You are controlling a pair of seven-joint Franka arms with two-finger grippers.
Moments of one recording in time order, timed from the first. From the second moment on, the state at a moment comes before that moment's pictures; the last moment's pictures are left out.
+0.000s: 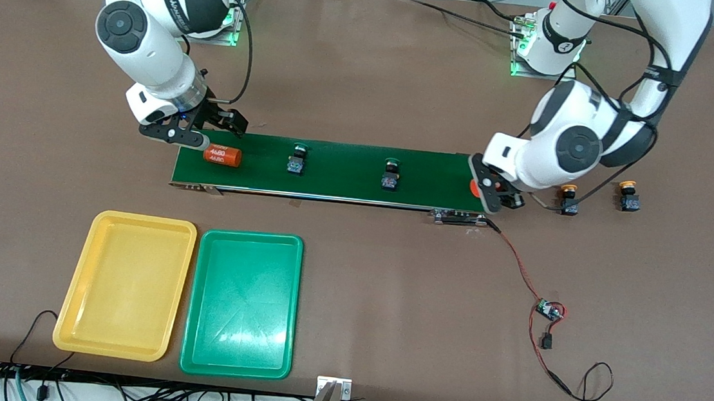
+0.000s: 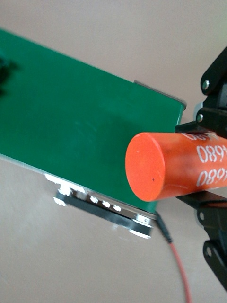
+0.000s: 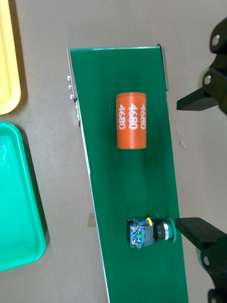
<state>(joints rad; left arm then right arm) 0.08 0.29 -0.47 -2.03 0.02 2.12 0.84 0.15 0.02 0.26 -2.15 0.09 2.13 0.52</state>
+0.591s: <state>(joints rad) -0.06 0.39 -0.47 -2.02 0.26 2.16 0.91 0.13 0.10 0.27 -2.15 0.09 2.20 0.64</state>
